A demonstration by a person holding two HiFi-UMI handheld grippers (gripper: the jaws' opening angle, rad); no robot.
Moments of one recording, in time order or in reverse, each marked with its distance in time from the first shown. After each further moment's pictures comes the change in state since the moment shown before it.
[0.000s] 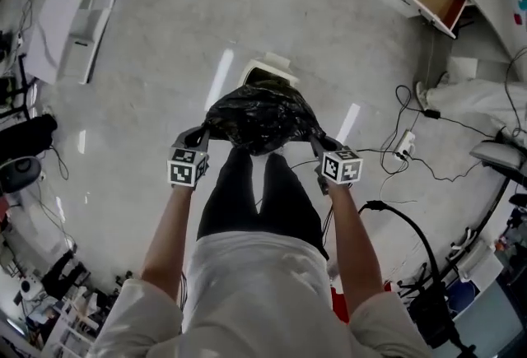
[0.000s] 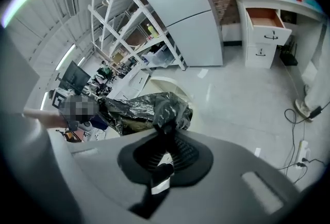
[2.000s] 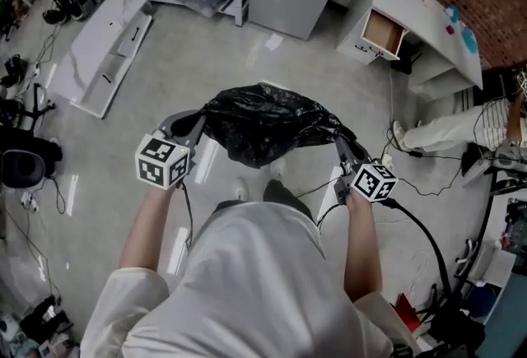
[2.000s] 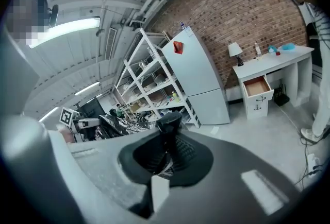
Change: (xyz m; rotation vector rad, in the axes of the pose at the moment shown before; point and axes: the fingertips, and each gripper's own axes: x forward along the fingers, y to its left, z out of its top) left arm -0.410 -0.105 0.098 0.260 -0.518 -0.134; right arm -0.355 0.230 0.035 -0.074 -0.653 0.052
